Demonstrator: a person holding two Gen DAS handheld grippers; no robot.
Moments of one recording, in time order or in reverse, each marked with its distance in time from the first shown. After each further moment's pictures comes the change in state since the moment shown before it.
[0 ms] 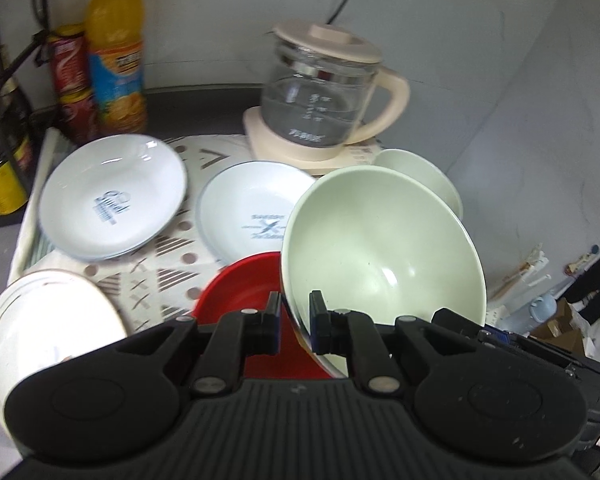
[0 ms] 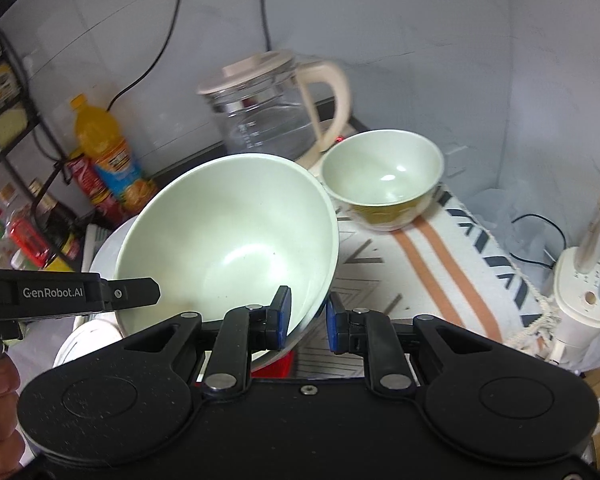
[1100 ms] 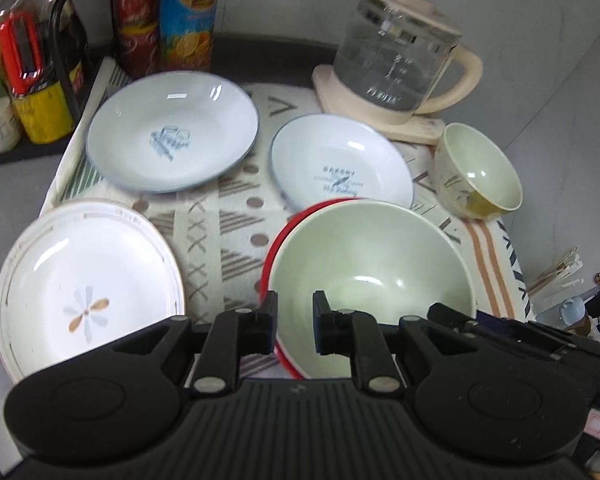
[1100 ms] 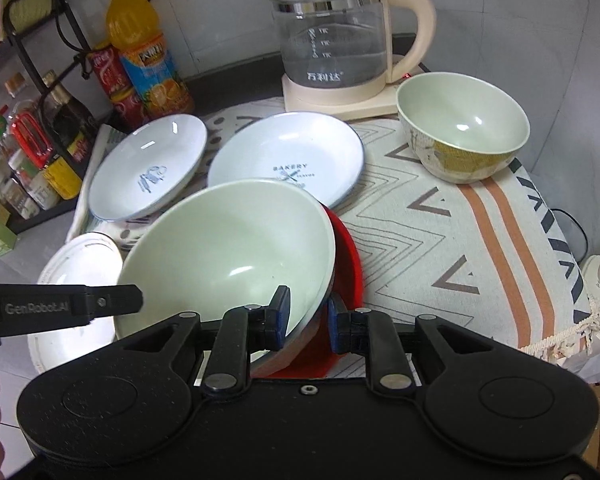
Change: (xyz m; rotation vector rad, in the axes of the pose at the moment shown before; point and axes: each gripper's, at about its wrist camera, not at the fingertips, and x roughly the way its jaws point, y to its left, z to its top) left arm 0.014 0.045 -0.027 -0.097 0.075 0.072; right arm 0.053 0.050 -0.021 -0.176 0.197 0.000
